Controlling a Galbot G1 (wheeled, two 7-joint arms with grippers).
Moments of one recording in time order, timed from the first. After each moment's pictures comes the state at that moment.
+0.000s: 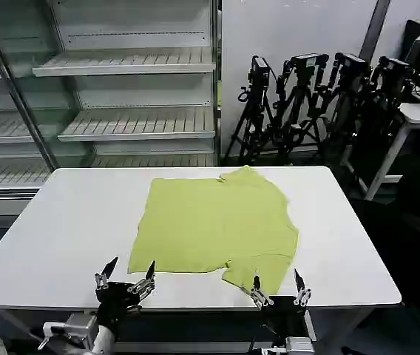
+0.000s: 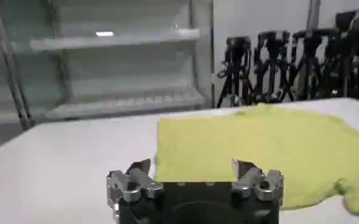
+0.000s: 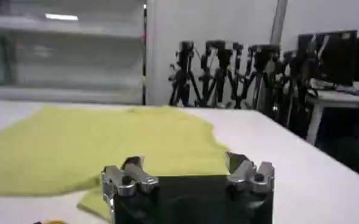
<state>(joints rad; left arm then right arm) 1.55 -1.21 -0.43 -2.31 -0.32 0.52 -0.26 -1.69 1.56 0.18 2.28 -0.21 -0.39 0.35</state>
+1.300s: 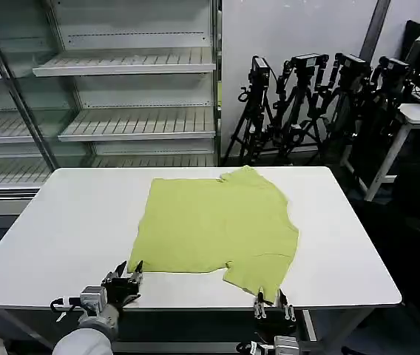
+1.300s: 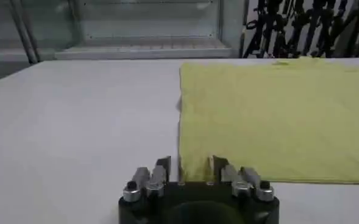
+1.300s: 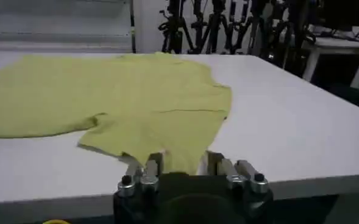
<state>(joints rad) 1.41 -1.16 -0.41 -2.12 -0.50 0.58 -0.36 -1.69 1.59 0.16 2.23 -0.08 -0.47 0.39</state>
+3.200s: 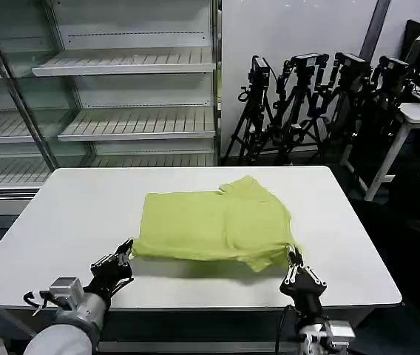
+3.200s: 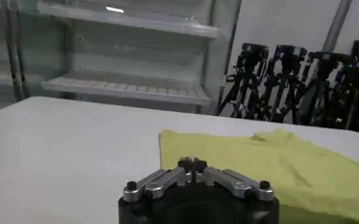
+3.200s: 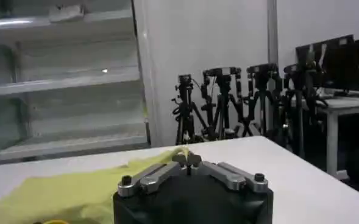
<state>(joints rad) 1.36 -1.15 -0.49 -2.24 -0.64 0.57 -0.32 -1.45 1.34 0.34 2.27 0.22 -0.29 0.29</state>
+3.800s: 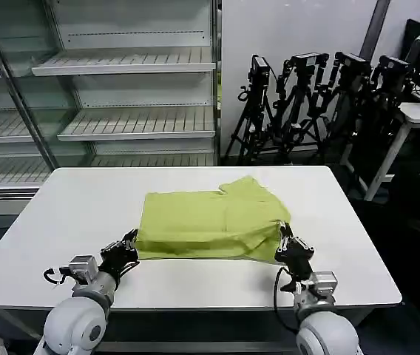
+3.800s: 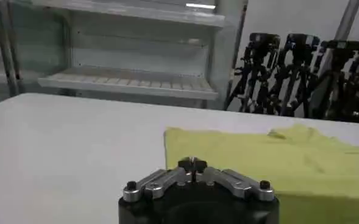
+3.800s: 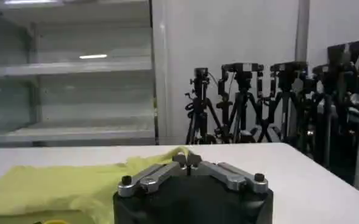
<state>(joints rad) 1.23 -1.15 -0.42 -2.08 -0.60 0.57 -0.31 -1.19 1.26 0.29 2.04 0.28 -0.36 0.26</state>
